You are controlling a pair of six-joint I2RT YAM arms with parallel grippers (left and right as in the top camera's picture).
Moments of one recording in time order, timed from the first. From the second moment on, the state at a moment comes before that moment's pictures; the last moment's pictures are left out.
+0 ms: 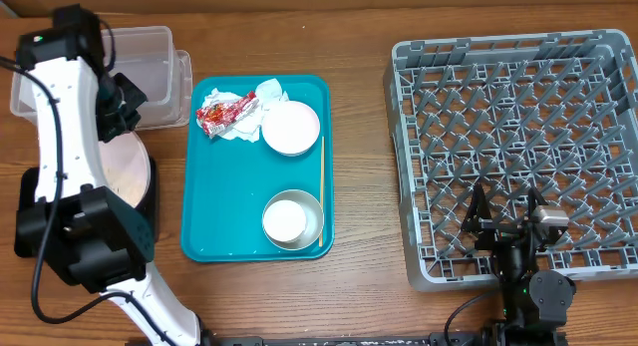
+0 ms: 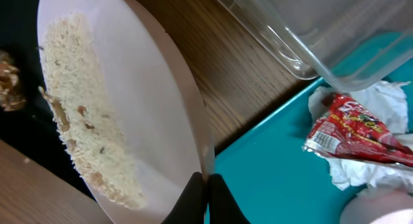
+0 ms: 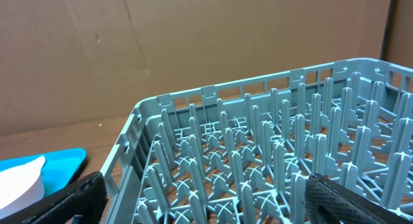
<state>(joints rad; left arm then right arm) 0.28 2.02 2.00 -1.44 -0.07 -0.57 -0.09 0.01 0.02 -0.03 -0.06 0.17</state>
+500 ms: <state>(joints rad) 0.50 2.02 2.00 -1.42 0.29 -0.41 -0.09 0.01 0.02 -0.03 -0.06 0.17</state>
